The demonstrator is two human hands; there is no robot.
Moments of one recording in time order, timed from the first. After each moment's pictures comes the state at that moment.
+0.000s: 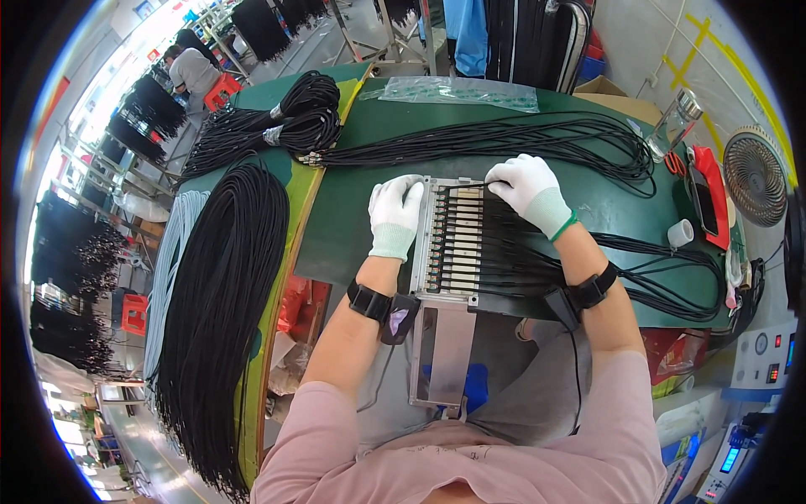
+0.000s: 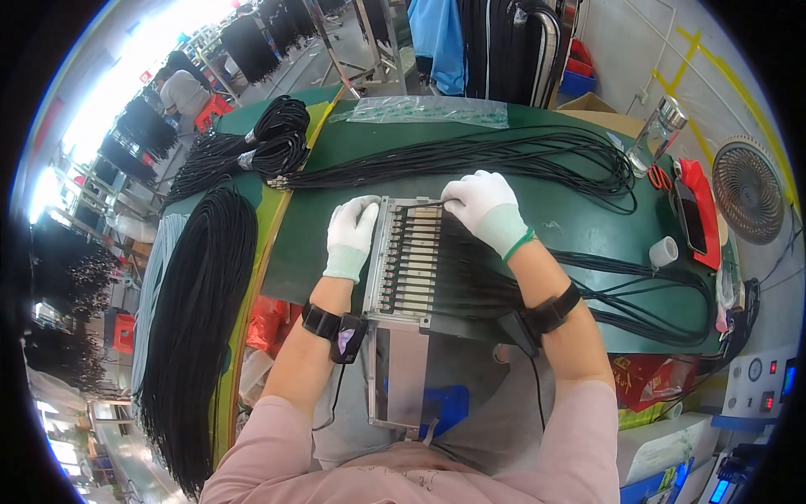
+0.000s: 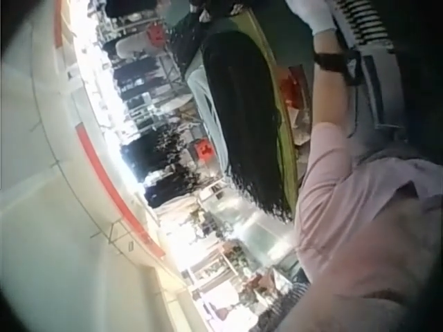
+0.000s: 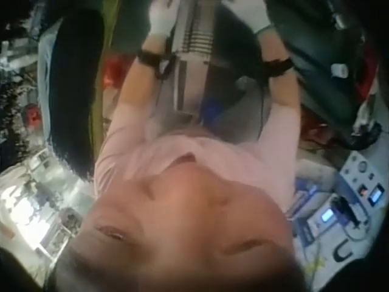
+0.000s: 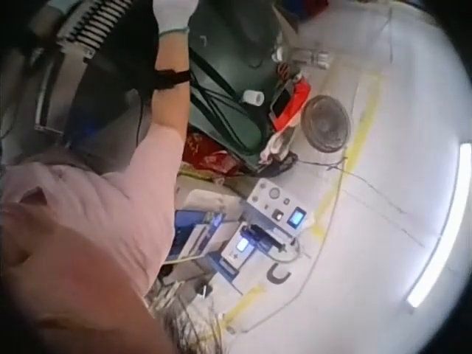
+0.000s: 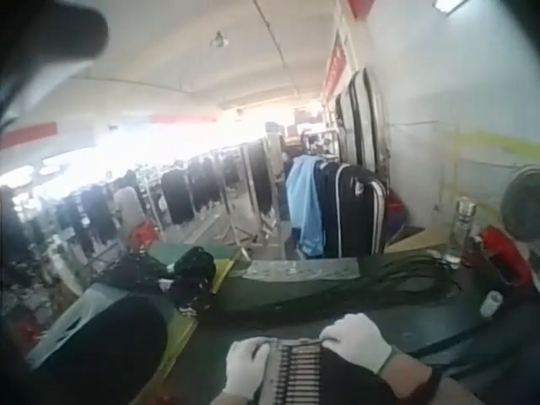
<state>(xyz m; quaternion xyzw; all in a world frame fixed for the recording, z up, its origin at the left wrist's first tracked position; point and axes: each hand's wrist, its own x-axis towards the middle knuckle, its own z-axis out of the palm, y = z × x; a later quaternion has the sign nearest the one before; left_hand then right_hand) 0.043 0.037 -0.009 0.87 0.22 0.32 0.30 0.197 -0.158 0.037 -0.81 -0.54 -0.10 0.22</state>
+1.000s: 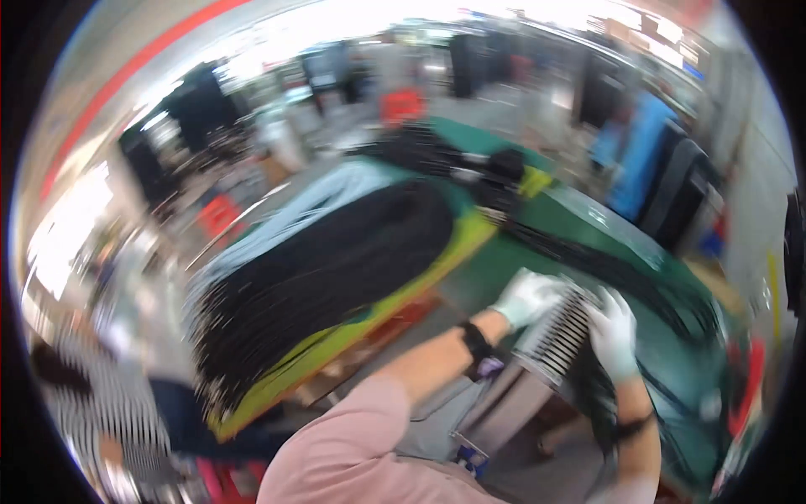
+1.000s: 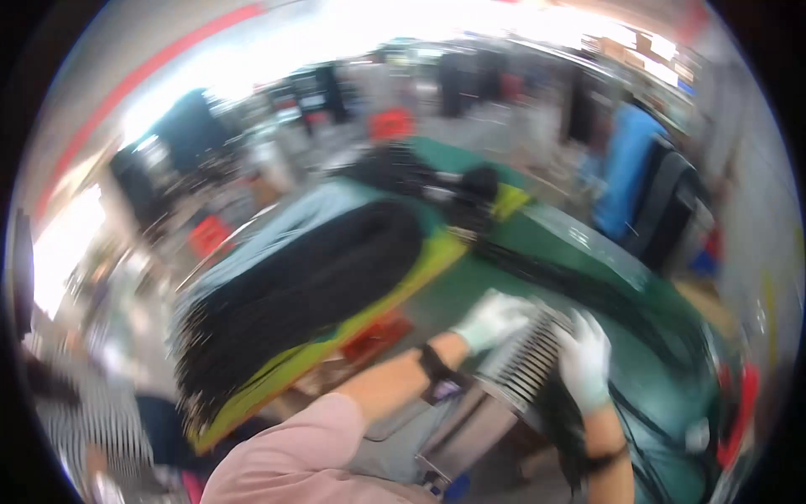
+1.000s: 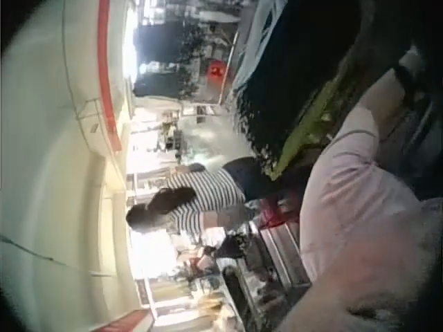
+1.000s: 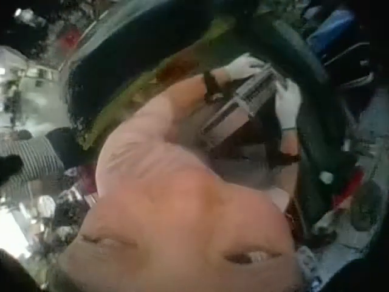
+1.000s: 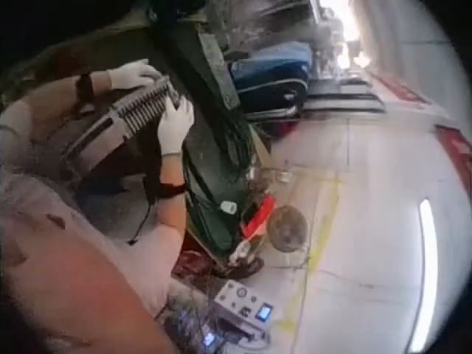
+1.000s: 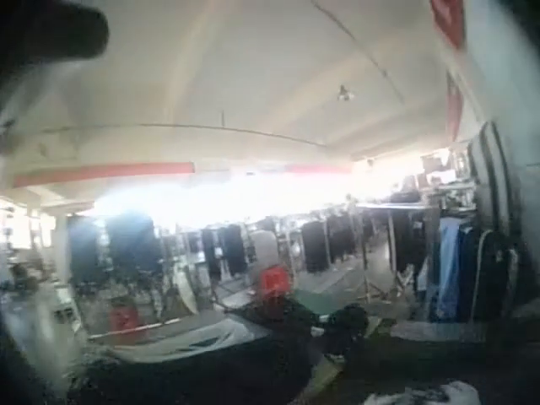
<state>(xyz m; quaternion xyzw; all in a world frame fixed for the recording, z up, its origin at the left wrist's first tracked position) 0.010 0.036 -0.024 0.89 0.05 0.39 0.24 0.140 -0.161 0.032 -0.73 -0.62 -0.20 0.21</state>
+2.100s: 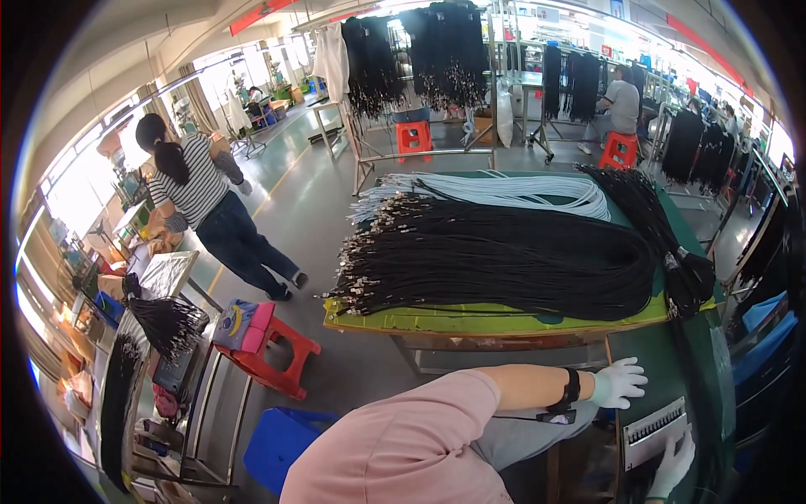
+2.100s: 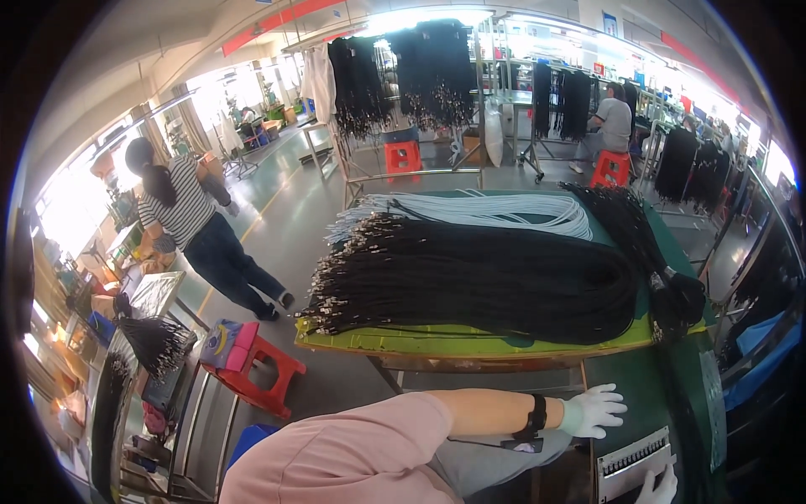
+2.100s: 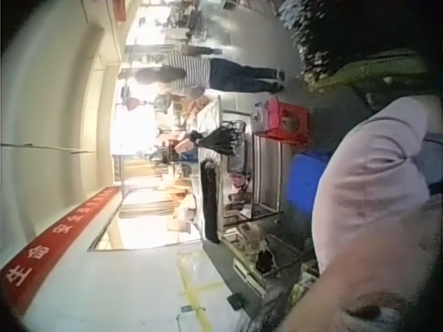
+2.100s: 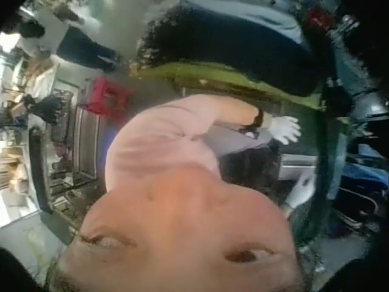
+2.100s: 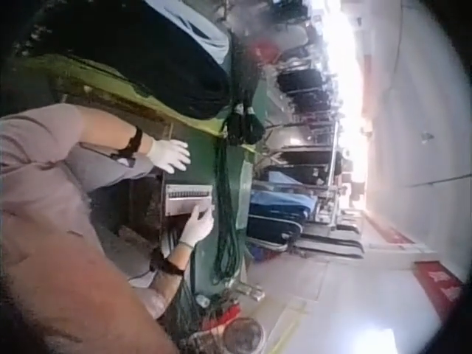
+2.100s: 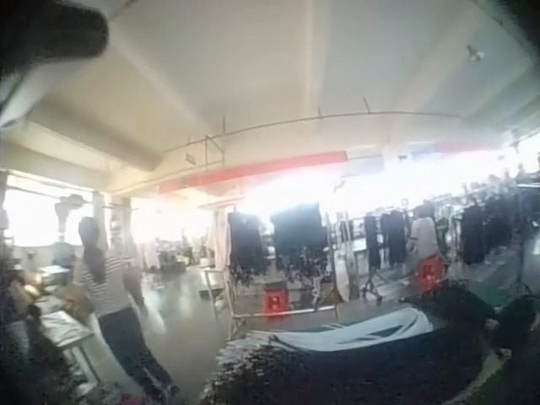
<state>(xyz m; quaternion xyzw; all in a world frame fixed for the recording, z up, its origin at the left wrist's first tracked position) -0.073 0.044 -0.065 0.92 0.09 0.35 0.15 0.184 -0.153 0.016 -0.83 -0.53 0.08 0.18</state>
